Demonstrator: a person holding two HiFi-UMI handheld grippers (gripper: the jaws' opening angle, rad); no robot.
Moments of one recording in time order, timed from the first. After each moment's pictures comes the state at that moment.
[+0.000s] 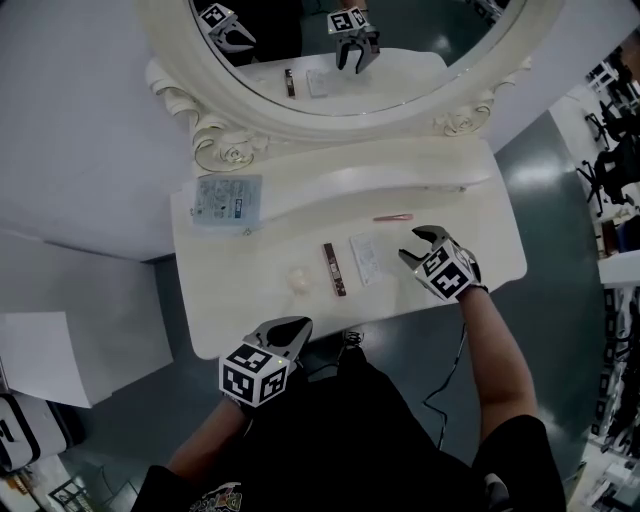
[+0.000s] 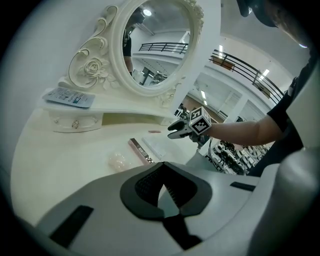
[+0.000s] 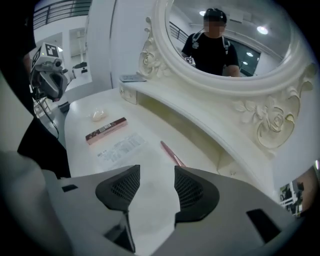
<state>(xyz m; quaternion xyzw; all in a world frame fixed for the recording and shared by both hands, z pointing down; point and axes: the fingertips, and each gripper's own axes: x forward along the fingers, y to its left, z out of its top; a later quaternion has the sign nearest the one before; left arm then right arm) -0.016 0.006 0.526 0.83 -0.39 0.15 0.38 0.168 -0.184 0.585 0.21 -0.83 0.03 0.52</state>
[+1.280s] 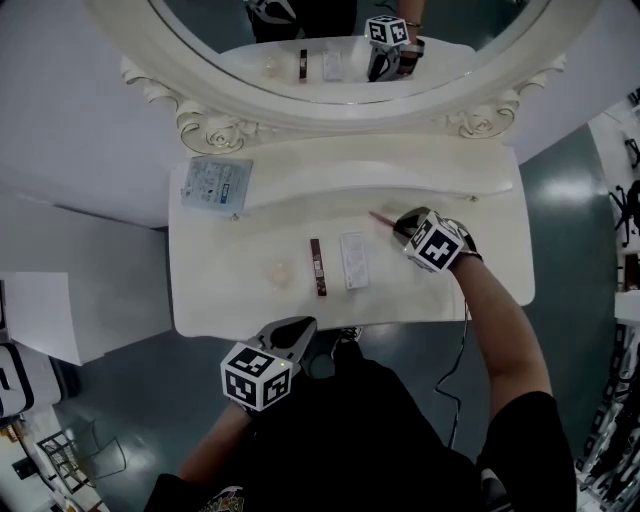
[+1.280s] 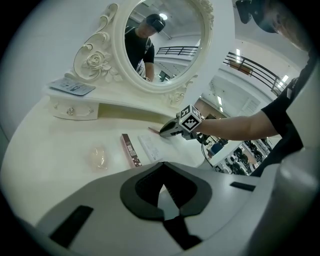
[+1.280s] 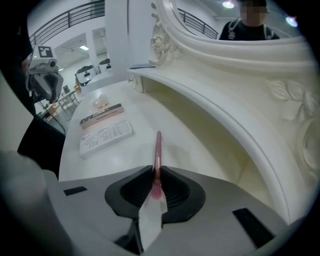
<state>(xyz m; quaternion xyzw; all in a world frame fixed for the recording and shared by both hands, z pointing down) 0.048 -0.011 0.540 0.77 -0.47 0.13 0.41 0.159 -0.236 0.638 0.06 -0.84 0.02 0.54</state>
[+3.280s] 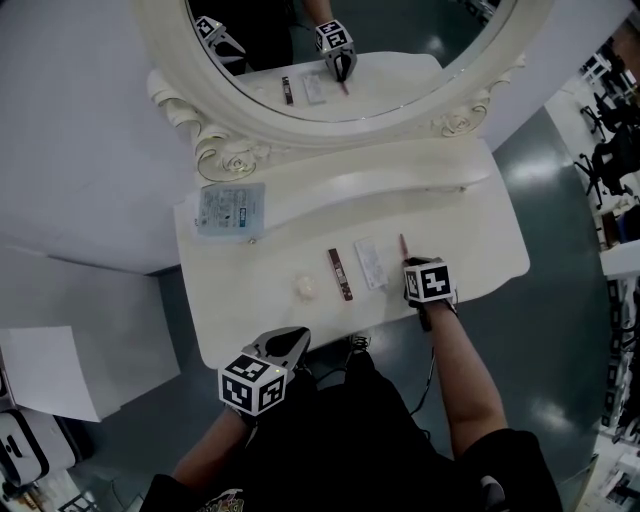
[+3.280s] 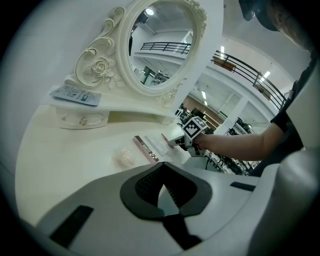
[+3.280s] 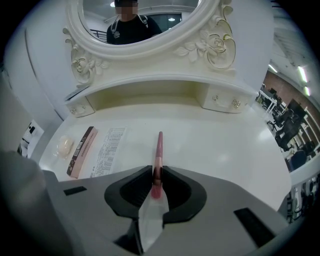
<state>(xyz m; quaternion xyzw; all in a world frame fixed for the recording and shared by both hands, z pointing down) -0.037 0.017 0.531 0.82 -0.39 0.15 0.39 0.197 -0.156 0.644 0.45 -0.71 0.30 0.44</state>
